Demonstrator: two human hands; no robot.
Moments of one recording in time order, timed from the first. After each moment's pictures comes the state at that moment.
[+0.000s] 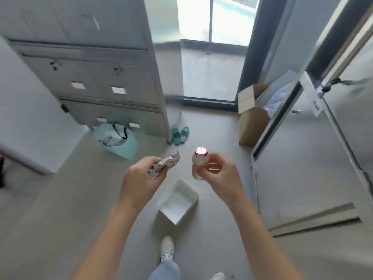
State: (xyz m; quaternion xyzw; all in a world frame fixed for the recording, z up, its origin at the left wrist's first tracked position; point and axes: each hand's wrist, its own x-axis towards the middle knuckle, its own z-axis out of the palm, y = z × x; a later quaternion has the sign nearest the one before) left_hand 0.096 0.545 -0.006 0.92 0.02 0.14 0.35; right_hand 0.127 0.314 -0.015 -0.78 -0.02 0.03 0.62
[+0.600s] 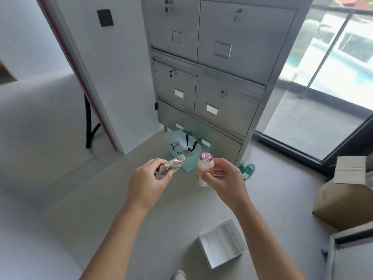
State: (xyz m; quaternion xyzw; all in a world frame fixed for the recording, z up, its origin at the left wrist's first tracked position) left_hand 0.056 0.808 0.015 0.87 0.24 0.27 0.32; right_hand 0.184 0.623 0.012 -0.77 -0.24 0.13 0.58
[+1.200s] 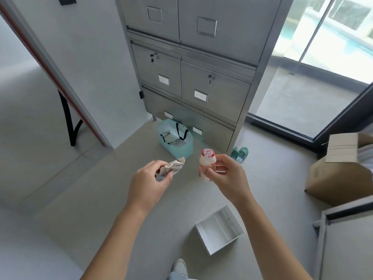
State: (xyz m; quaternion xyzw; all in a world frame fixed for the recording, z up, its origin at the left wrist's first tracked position) left_hand 0.121 0.810 -0.015 0.90 0.21 0.20 0.33; right_hand 0.246 0.614 -0.017 -0.77 -0.18 0.14 0.59
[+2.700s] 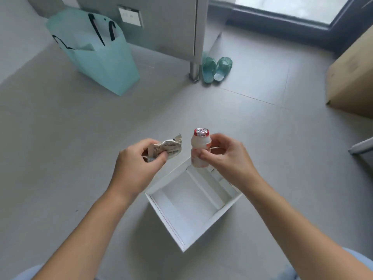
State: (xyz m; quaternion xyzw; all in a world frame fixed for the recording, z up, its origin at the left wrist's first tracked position) left_hand 0.275 0.686 -0.672 0.87 0.19 0.07 0.45; right_hand 0.361 0.476 -0.685 -0.79 -0.07 0.20 0.57
